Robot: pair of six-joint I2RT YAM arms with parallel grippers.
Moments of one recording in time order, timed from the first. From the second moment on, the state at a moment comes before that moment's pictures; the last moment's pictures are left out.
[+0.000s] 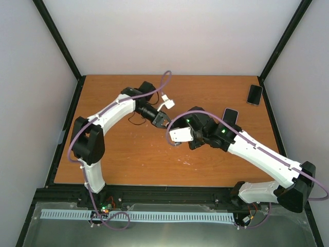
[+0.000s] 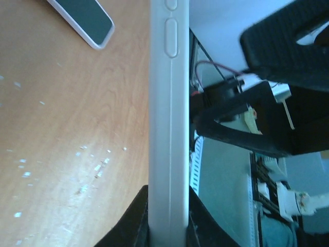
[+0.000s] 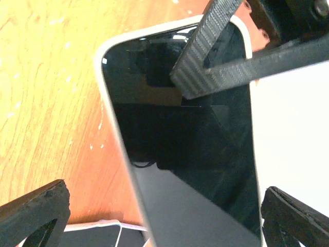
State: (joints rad) left arm -0.53 1.87 1.58 -1.07 1.10 0.31; right arm 0.88 1.23 1.18 -0.83 0.28 -1.22
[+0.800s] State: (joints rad) left arm -0.29 1.48 1.26 -0.19 1.15 -0.25; right arm 0.38 1.31 1.47 -0.80 -0.49 -0.47
